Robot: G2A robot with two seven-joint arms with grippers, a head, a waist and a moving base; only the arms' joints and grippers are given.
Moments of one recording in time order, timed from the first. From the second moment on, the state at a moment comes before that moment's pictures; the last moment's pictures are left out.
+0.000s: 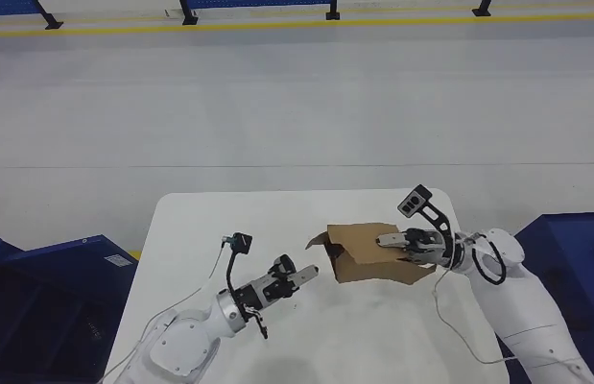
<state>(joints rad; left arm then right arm) 1.50 -1.12 -1.16 -1.94 0.11 -0.22 -0.48 -1.15 -0.98 1.30 -1.39 0.88 -0.05 1.40</state>
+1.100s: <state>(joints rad) 1.45 -1.17 -1.01 -2.00 0.40 0.13 -0.31 -1.30 -0.97 1.38 -1.53 0.73 -0.21 1.34</state>
